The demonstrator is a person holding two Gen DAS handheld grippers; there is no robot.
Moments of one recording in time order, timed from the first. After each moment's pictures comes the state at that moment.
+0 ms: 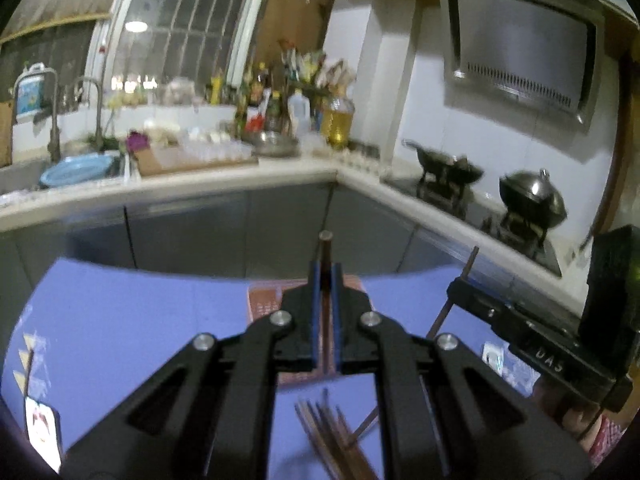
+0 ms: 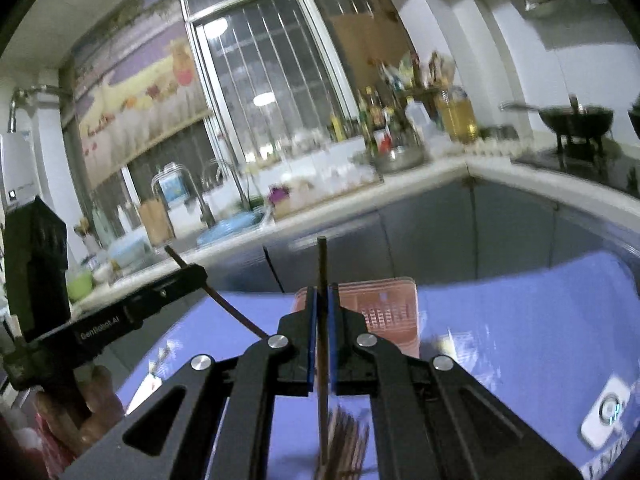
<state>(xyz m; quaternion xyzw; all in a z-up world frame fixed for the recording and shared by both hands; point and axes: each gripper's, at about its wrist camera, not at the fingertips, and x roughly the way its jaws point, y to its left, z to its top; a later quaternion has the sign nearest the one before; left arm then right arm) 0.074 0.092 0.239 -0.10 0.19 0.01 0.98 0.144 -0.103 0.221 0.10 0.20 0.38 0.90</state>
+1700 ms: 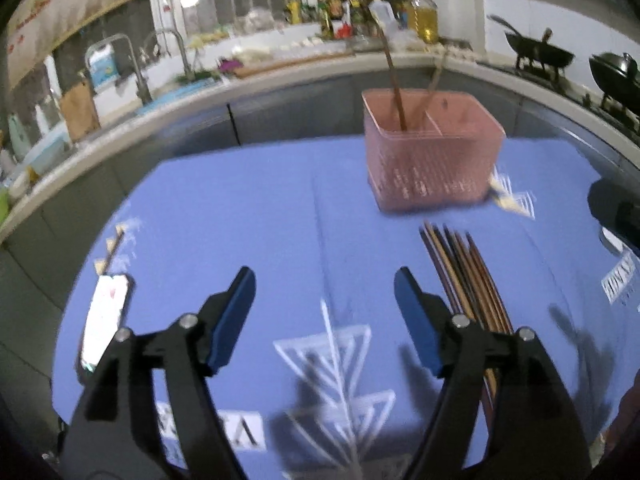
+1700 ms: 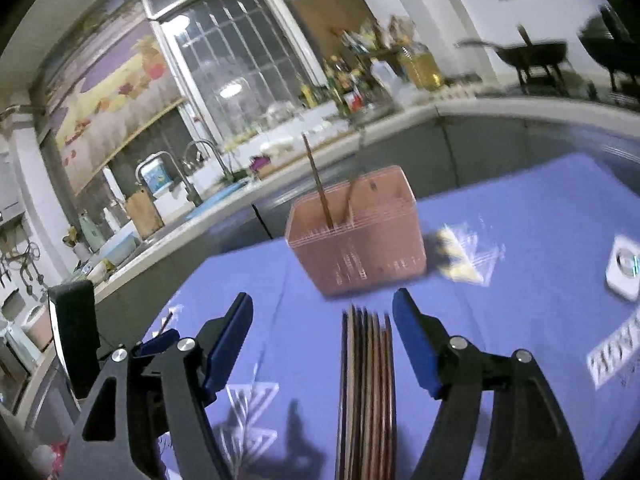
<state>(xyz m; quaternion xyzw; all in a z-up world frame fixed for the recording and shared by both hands) -0.019 0.081 0.078 -0.02 0.36 0.18 0.91 0.046 -0.118 0.102 0.14 0.30 0.33 0.88</state>
